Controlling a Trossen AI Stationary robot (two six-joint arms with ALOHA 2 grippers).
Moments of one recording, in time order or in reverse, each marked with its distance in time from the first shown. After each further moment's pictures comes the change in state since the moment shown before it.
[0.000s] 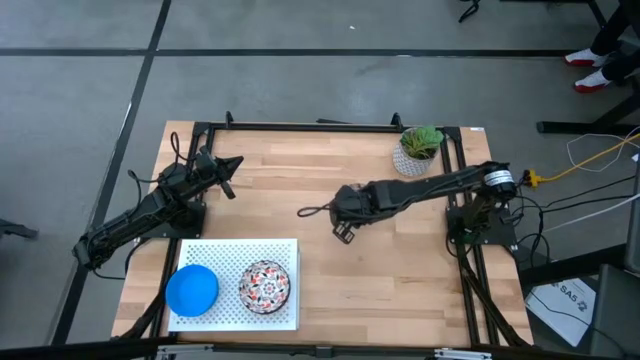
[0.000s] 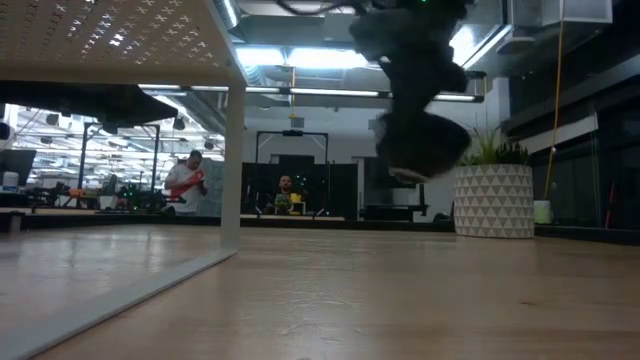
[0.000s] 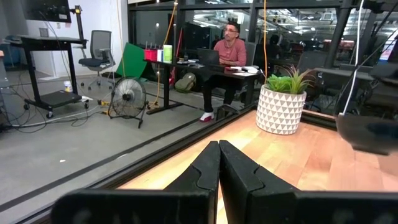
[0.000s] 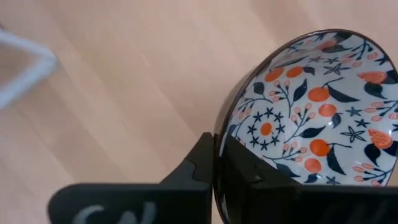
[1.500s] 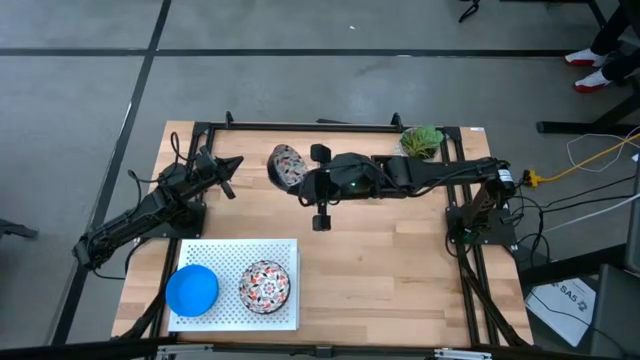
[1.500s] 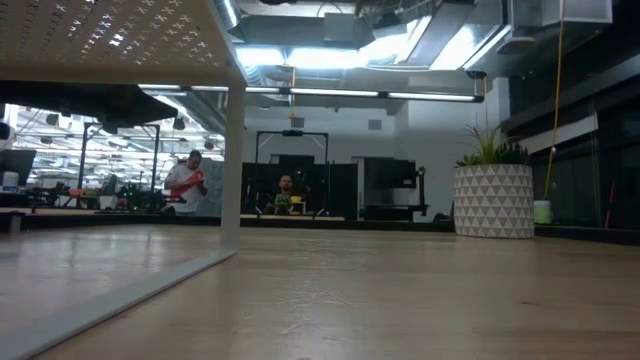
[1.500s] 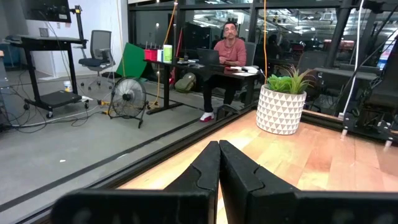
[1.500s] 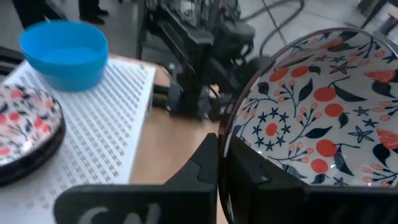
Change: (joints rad) left arm 0.000 0.000 0.000 0.000 0.000 0.000; right arm -0.028 0.000 0.377 0.546 -0.079 -0.968
